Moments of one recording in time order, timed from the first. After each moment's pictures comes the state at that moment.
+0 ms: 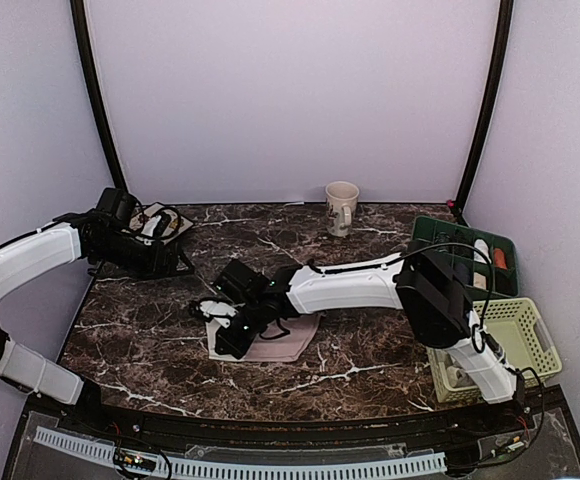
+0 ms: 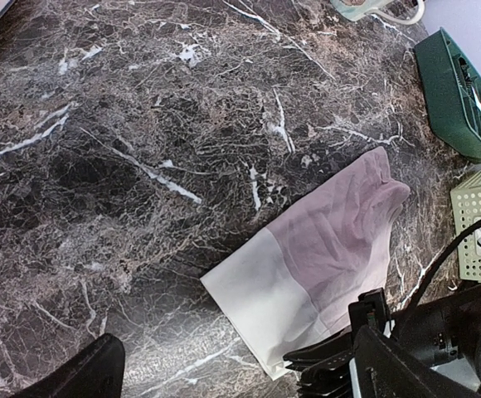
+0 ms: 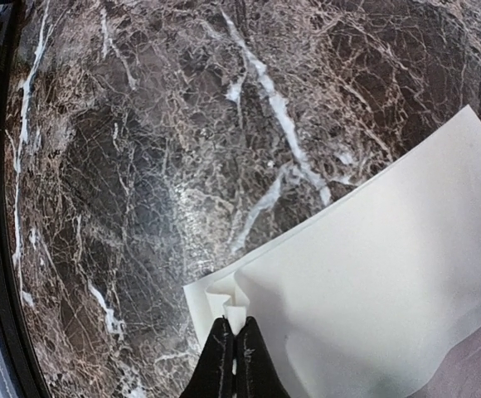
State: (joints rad) left arm -0.23 1.32 0.98 -0.65 0.43 -0.19; right arm 1.16 2.40 1.90 -0.49 -0.33 0.02
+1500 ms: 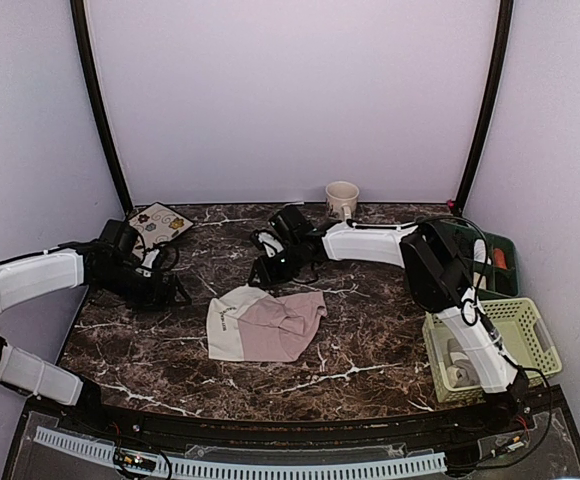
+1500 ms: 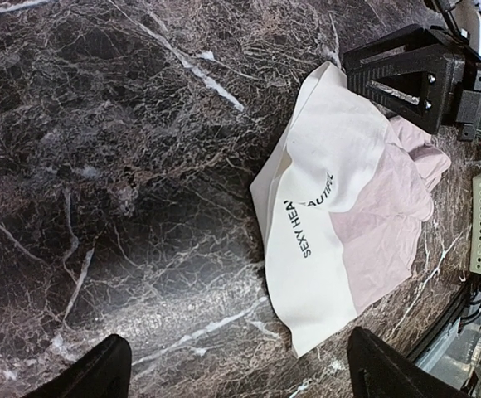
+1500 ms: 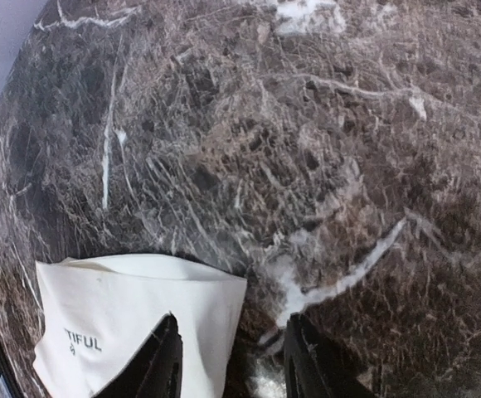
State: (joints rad) left arm -0.22 1.29 0.76 -0.58 0.43 -0.27; right arm 0.82 2.50 2.04 -0.42 -0.38 0.32
